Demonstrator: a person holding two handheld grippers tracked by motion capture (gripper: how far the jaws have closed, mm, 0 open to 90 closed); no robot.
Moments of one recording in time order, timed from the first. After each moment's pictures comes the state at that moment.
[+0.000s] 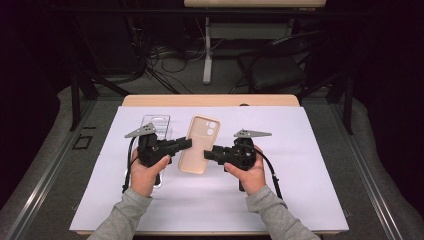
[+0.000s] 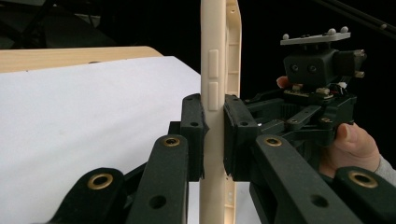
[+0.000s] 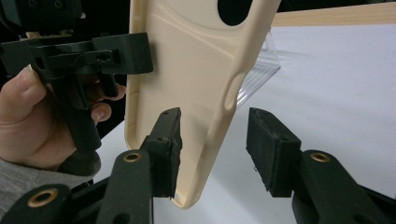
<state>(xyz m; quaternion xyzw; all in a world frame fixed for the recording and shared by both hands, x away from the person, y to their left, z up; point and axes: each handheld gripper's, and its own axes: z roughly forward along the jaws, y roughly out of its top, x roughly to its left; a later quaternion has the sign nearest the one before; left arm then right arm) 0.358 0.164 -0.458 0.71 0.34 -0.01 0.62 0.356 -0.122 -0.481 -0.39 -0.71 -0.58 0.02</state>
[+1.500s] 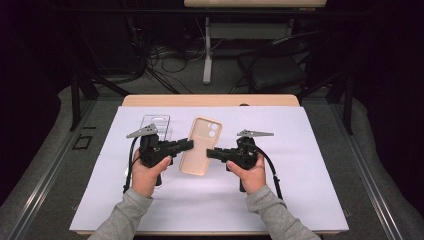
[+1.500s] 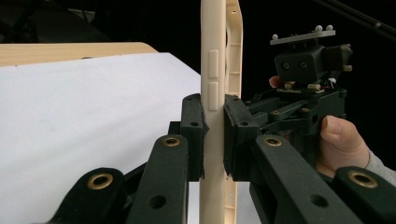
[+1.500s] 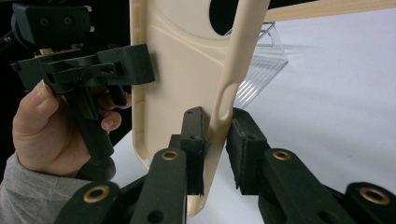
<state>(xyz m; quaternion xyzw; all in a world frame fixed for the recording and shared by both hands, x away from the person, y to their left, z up) 0.359 0.161 -0.460 0.71 0.33 -0.02 0.61 0.359 -0.127 -0.484 -0.40 -0.70 -0.59 0.06</state>
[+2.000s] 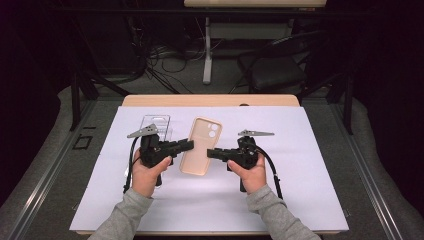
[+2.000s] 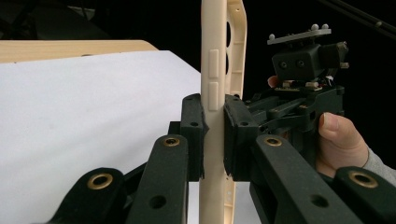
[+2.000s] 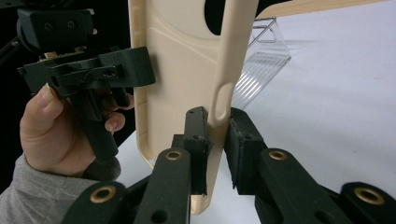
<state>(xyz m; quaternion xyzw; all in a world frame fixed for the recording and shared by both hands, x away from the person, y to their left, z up) 0.360 0.161 -0.462 0.72 0.34 -0.02 0.61 0.361 -0.130 -0.487 -0.41 -0.69 -0.59 0.08</state>
